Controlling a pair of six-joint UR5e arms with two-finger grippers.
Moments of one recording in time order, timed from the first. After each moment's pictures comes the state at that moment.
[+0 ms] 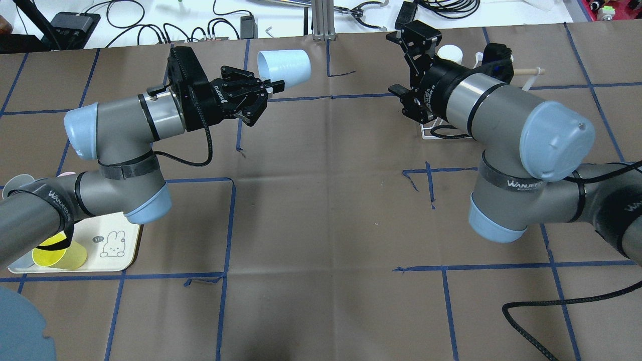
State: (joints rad) left arm -1.43 -1.88 -2.09 0.15 0.40 0.61; right arm 1.59 -1.49 2.15 -3.34 -1.11 1.52
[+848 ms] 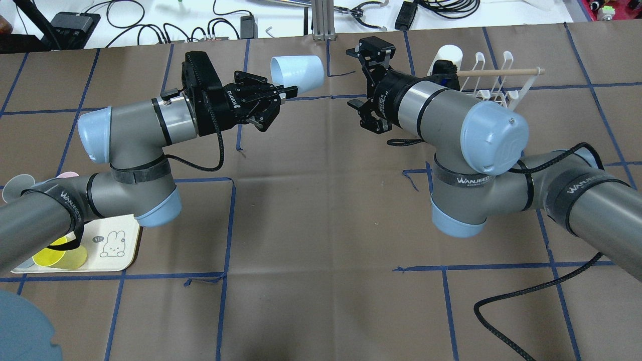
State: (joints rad) left arm -1.46 -1.89 -2.10 0.19 0.41 0.58; right arm 1.72 -1.38 2.09 -3.34 -1.18 1.65
